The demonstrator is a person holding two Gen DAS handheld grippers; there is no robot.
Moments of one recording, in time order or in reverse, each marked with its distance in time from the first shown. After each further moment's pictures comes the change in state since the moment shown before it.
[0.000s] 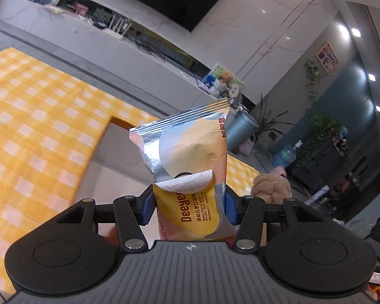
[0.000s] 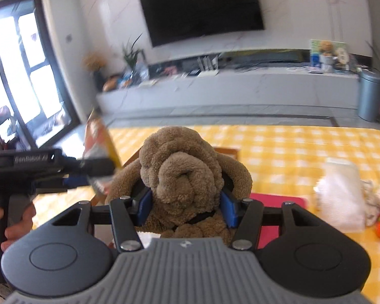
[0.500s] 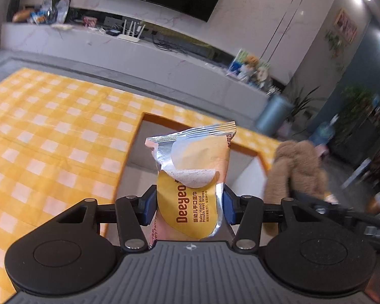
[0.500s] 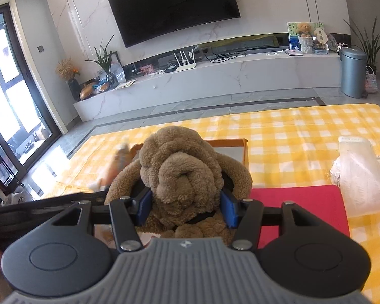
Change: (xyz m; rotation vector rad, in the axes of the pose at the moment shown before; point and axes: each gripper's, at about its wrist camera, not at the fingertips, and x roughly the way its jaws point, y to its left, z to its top) left arm 0.038 0.005 -0.012 0.177 0.051 0.220; right arm 0.049 0.019 -0.003 0.132 -0.001 -0.089
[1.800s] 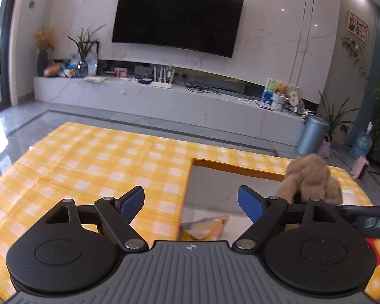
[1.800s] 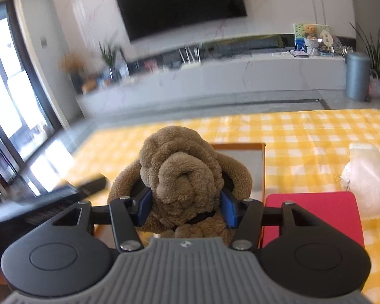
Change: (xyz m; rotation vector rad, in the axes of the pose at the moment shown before) left arm -0.042 -0.002 0.007 0.082 -0.203 0.213; right arm 0.022 0.039 0.011 -0.071 0.043 -0.037
